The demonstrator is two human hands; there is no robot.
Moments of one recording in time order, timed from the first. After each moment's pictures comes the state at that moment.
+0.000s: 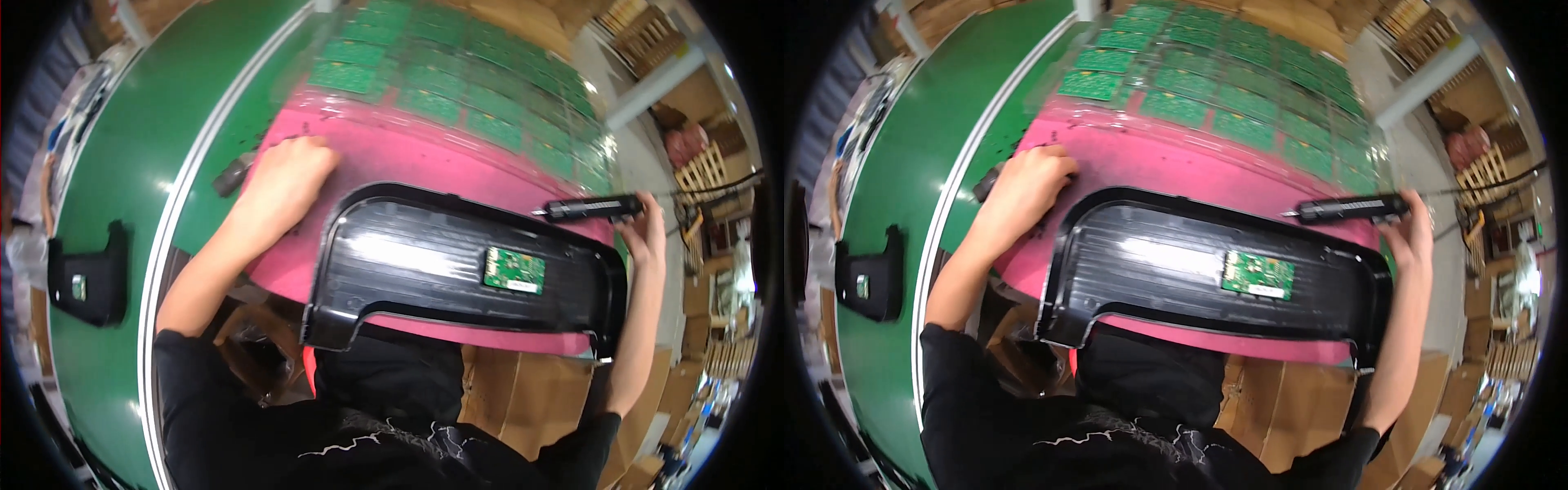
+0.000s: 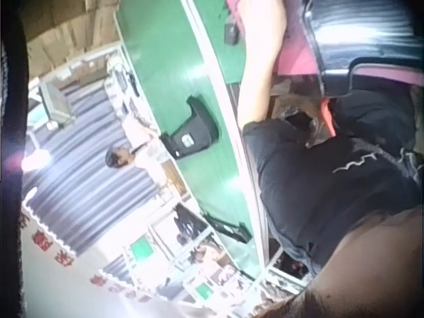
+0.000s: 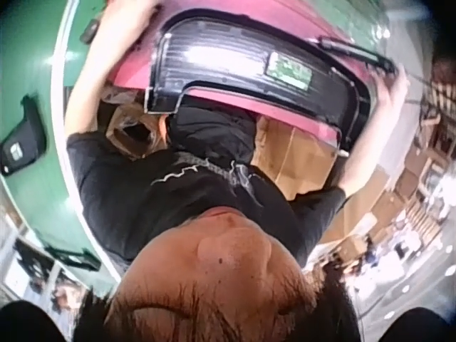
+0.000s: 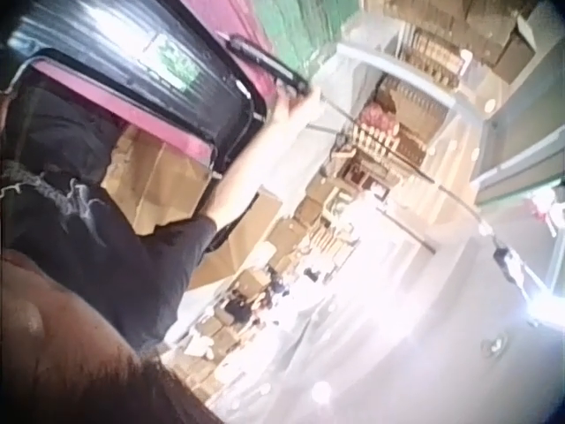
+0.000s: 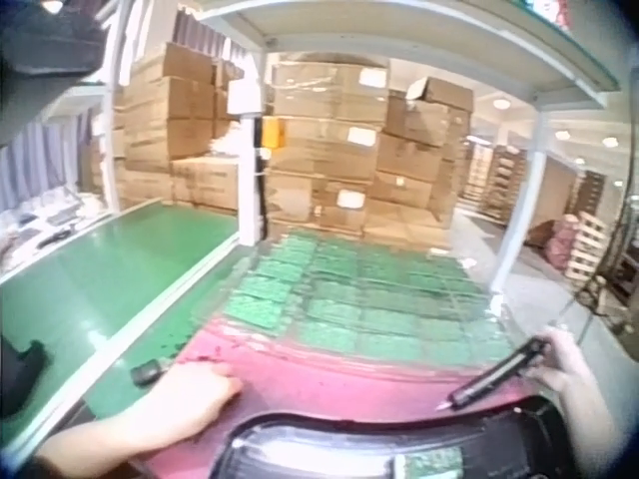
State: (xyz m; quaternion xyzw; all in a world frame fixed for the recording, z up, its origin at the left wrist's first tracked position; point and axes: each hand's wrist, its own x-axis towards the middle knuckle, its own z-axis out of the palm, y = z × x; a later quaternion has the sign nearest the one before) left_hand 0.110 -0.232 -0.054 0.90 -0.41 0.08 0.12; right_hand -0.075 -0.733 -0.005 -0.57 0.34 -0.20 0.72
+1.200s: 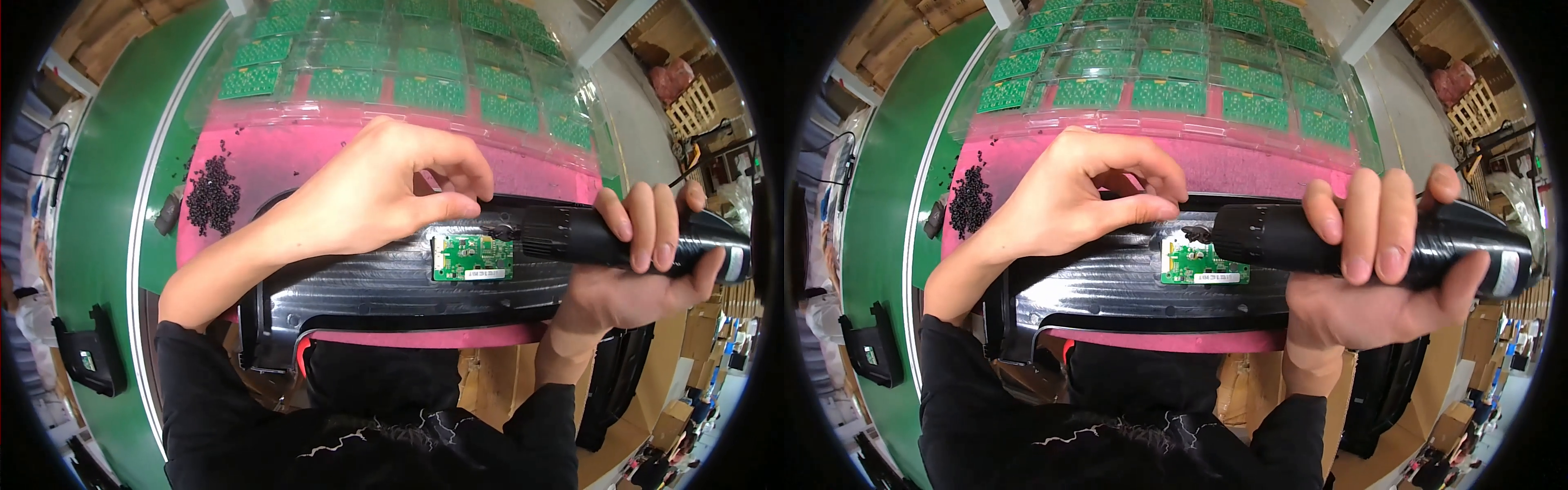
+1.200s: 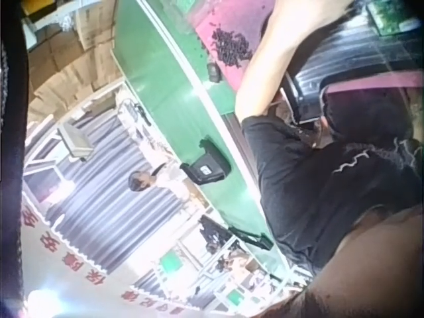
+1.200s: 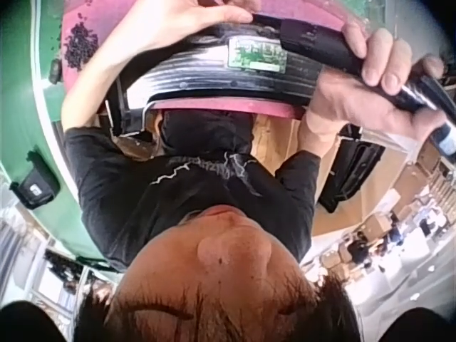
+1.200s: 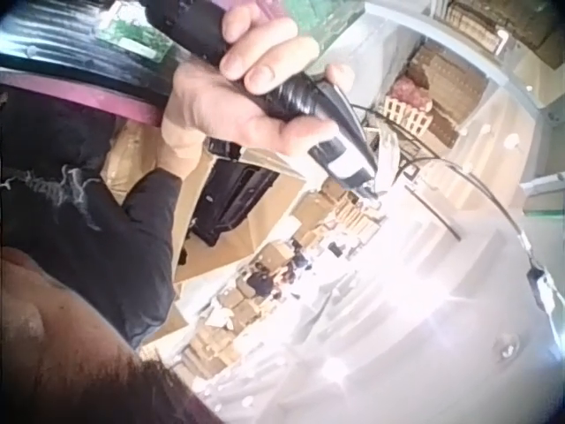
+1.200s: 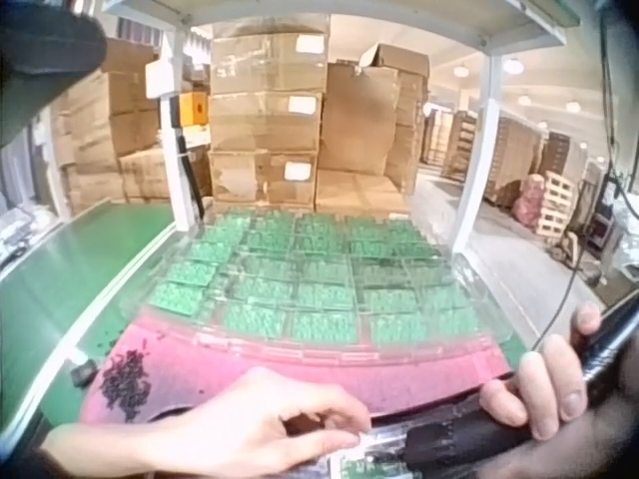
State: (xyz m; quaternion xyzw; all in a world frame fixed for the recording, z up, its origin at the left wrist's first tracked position) left_hand 0.068 -0.381 0.006 0.64 -0.51 -0.23 0.53; right_hand -0.074 -0.547 0.031 -0.38 -0.16 -0.37 0.83
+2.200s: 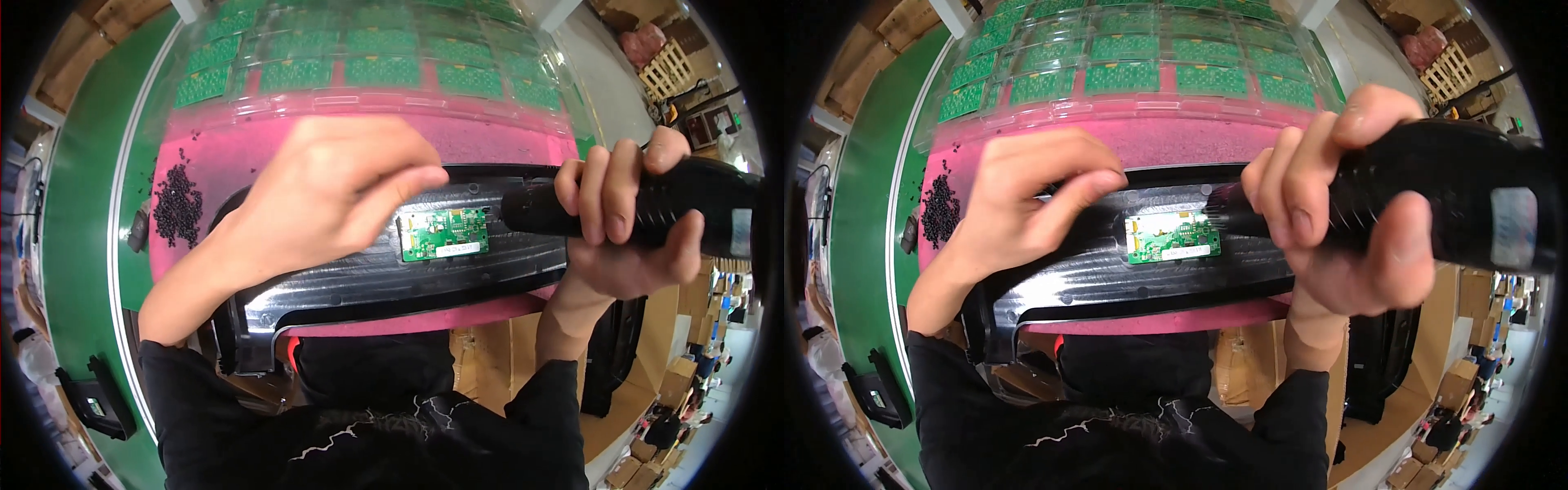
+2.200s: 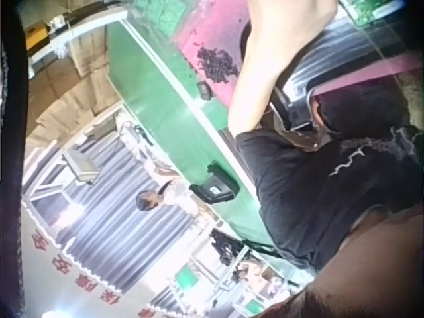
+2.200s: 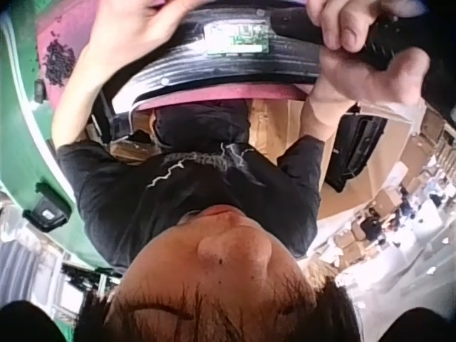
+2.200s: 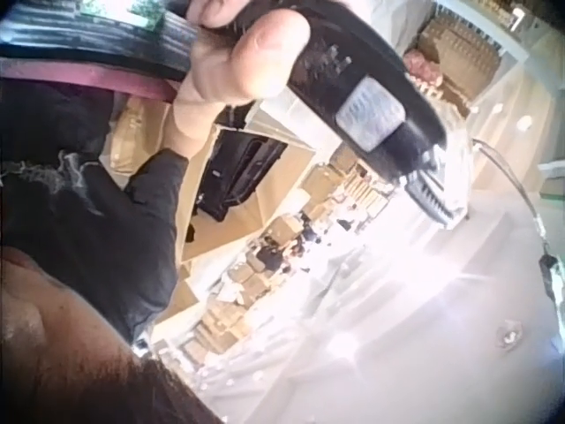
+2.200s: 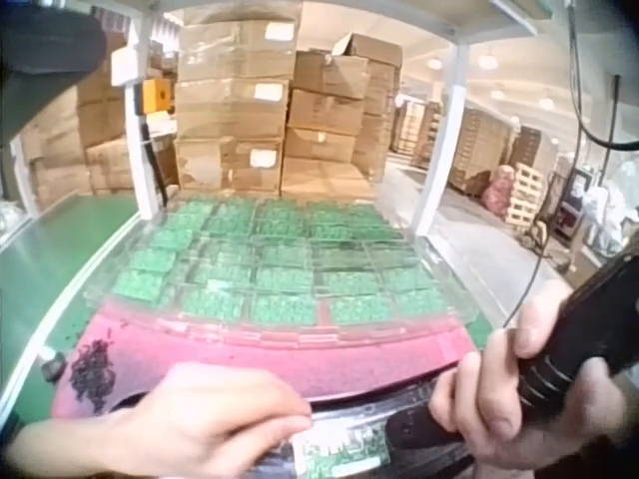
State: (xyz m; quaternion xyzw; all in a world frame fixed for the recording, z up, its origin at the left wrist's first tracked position) left_hand 0.073 -0.383 -0.011 0.64 -0.62 -0.01 0.46; right_hand -0.077 -0.571 0.024 -0.59 -0.15 -0.29 0.74
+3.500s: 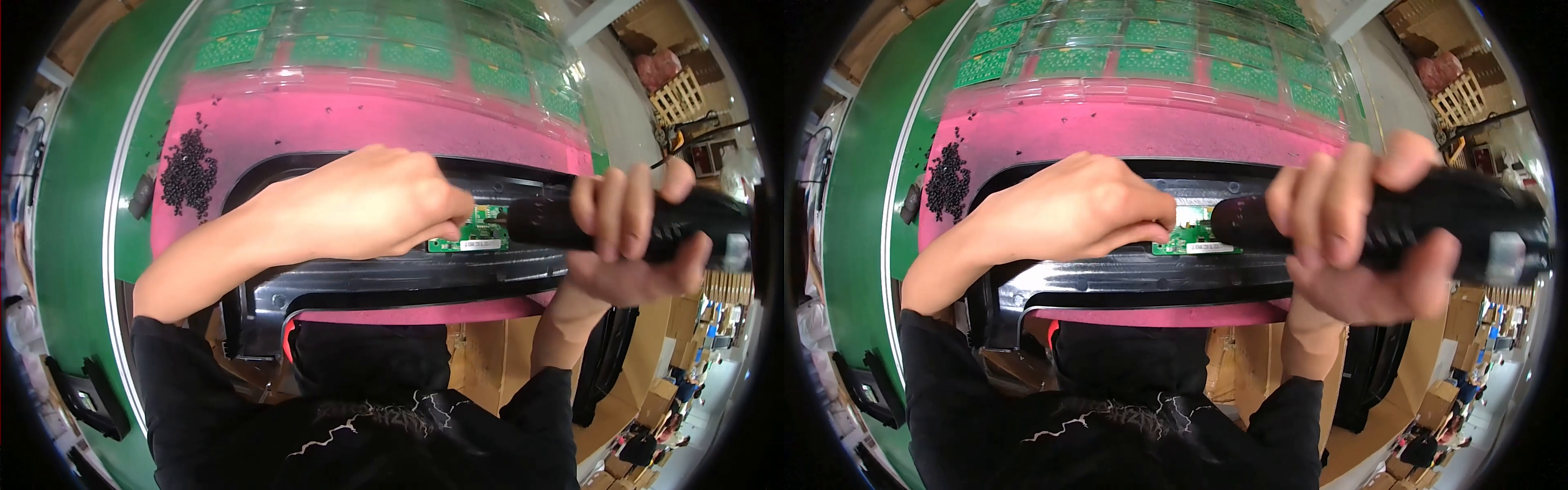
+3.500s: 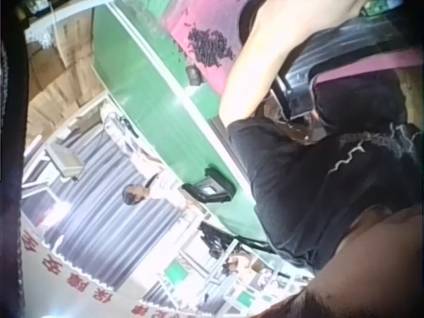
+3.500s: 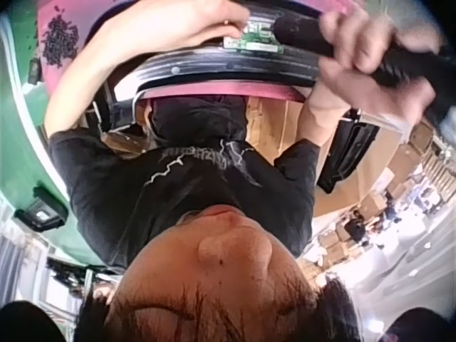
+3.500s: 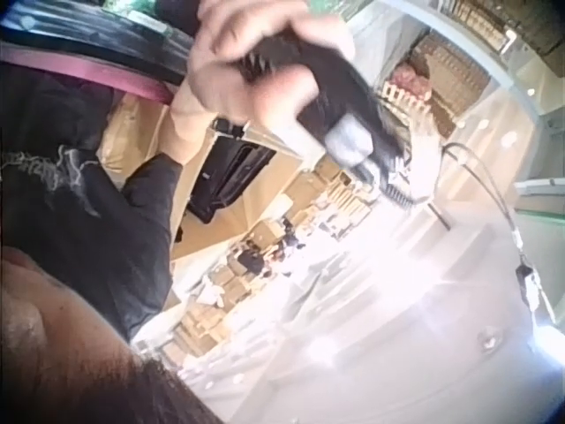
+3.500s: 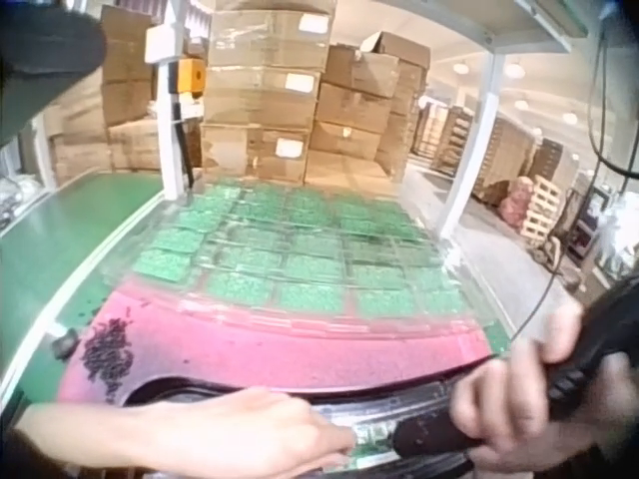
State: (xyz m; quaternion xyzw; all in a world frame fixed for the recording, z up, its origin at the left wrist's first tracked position) left_hand 0.081 -0.370 -0.039 0.63 -0.68 -0.20 0.31; right_hand -0.057 -0.544 0.009 -0.52 -0.16 -0.27 0.79
